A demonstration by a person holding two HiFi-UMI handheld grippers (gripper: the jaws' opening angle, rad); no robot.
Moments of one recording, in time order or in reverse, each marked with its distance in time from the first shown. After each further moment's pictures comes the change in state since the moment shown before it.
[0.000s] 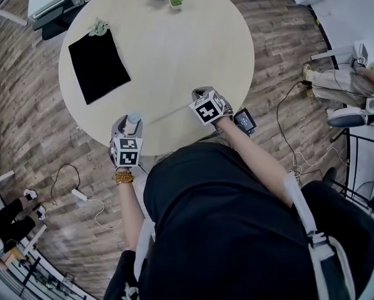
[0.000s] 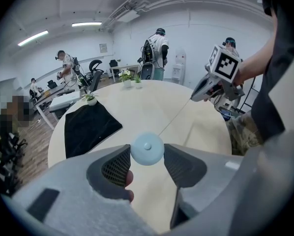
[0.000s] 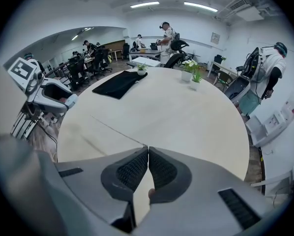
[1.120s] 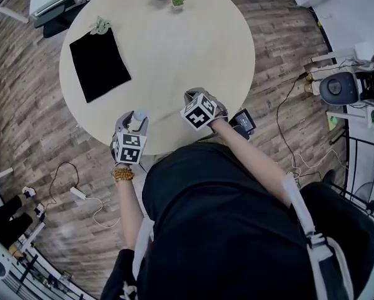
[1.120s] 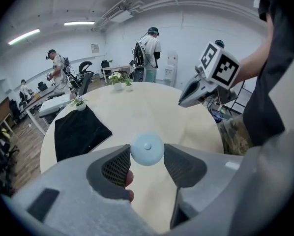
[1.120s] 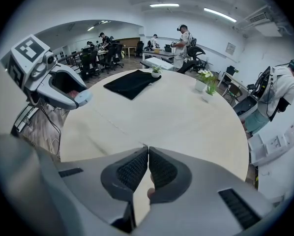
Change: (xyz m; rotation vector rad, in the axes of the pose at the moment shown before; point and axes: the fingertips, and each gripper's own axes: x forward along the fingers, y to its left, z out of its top) left arm 0.002 -0.020 0.021 0.032 0.006 -0.088; right arm 0.000 0.031 0.021 -0.163 -0.001 0.025
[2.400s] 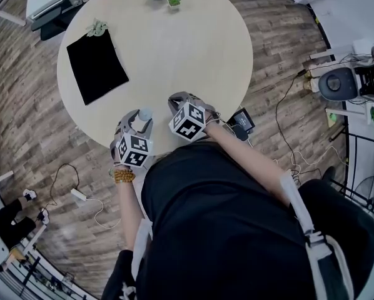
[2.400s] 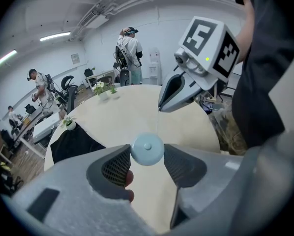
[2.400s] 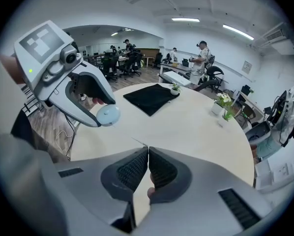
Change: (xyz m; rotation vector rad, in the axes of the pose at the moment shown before) left arm -0.004 -0.025 0.026 0.237 -0.001 -0.040; right arm -0.017 0.052 0.047 -0.190 -0.135 0.091
